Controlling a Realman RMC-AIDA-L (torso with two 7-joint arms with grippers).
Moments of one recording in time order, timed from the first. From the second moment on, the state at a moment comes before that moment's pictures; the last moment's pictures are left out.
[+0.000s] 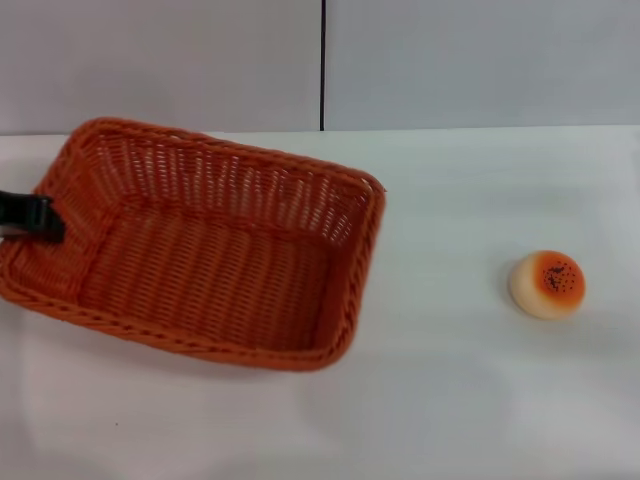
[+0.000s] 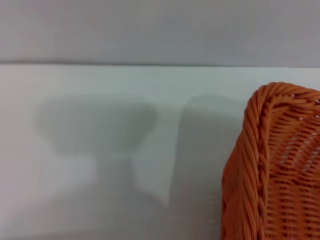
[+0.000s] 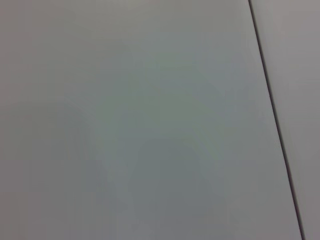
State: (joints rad) left arm -0.41 -2.08 1.02 1.51 2.70 1.60 -2.88; right arm 0.43 2.04 -0.43 -0.06 -0.98 -1.56 0.40
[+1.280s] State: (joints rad) left arm -0.26 -2.07 1.10 1.52 2.52 1.64 -2.88; right arm 0.48 2.02 -0.44 -0.05 -0.99 -1.57 0.46
